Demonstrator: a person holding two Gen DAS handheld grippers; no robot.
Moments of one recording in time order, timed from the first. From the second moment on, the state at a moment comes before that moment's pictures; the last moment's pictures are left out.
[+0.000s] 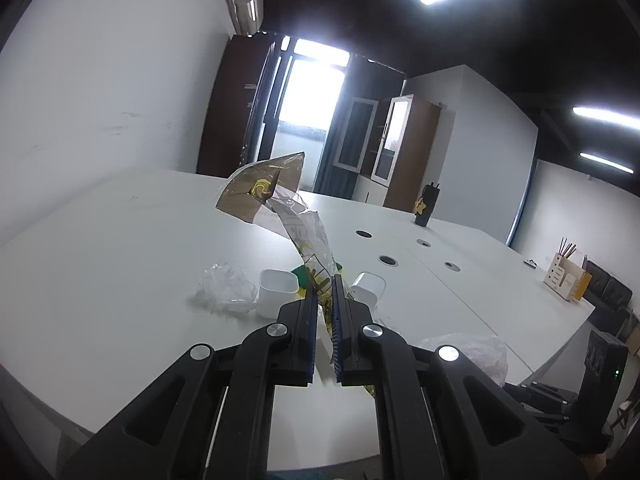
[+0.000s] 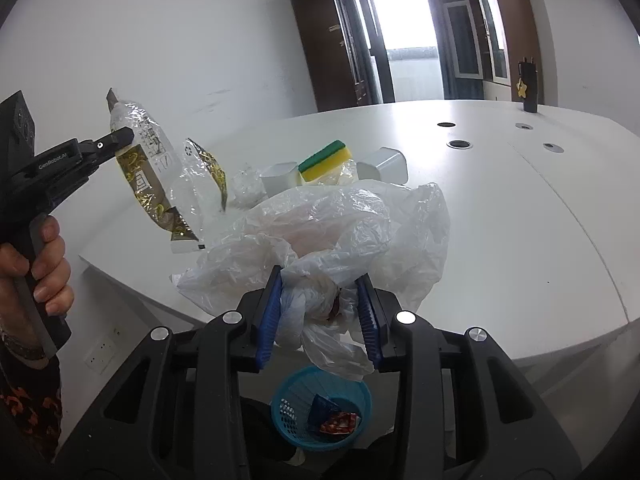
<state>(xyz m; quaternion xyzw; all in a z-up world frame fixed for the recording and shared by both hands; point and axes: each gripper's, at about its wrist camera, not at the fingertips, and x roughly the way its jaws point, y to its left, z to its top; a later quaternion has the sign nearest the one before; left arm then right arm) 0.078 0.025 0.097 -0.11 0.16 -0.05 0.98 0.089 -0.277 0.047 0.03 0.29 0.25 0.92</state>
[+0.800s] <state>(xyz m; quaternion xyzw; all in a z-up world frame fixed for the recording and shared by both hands) -0.033 0.017 -0.020 -0.07 0.24 -0.03 0.97 -0.014 -0.272 -0.020 -0.04 0.34 0.27 0.90</state>
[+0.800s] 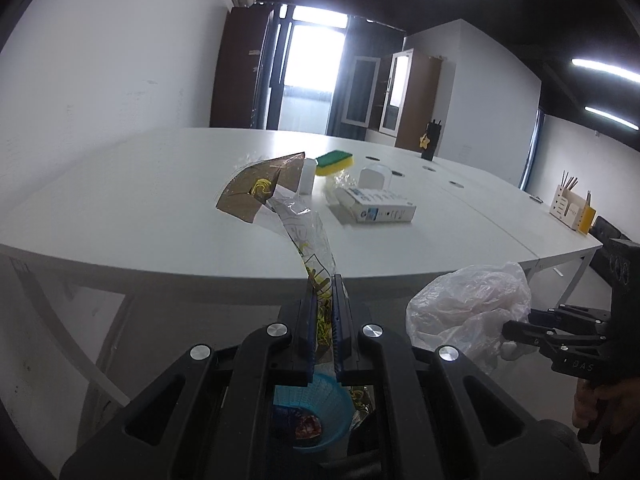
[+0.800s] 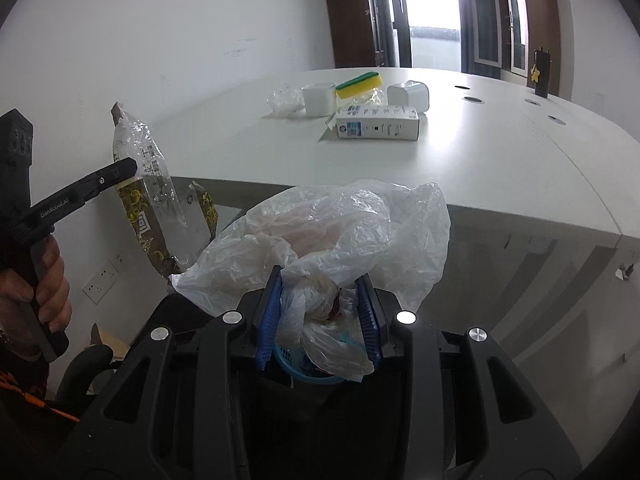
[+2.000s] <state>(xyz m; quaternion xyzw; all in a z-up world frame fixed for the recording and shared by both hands) 0.084 0.020 -0.233 -0.11 0.44 0.04 0.89 0.076 -0.210 -0.231 -0.01 0.49 0.21 0.84</state>
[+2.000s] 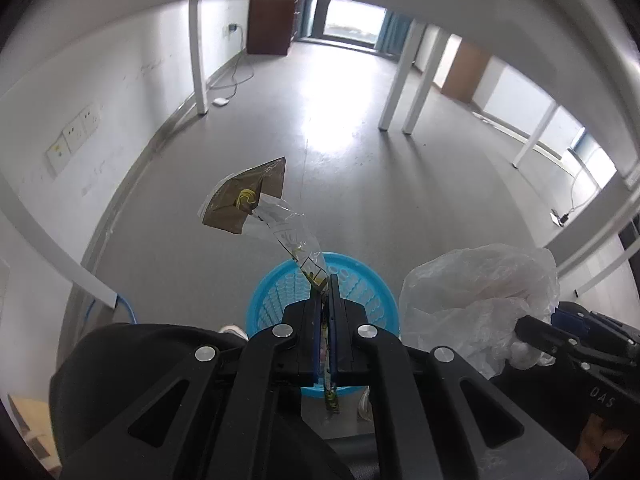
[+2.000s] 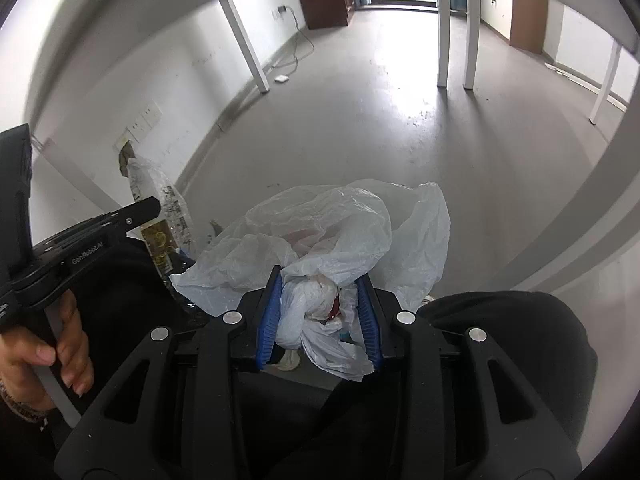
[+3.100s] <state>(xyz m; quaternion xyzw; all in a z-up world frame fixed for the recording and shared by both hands) 0.205 0.026 -0.340 -0.09 0.61 0.05 0.79 0.191 -0.128 -0.382 -0.05 0.64 0.17 0.75</state>
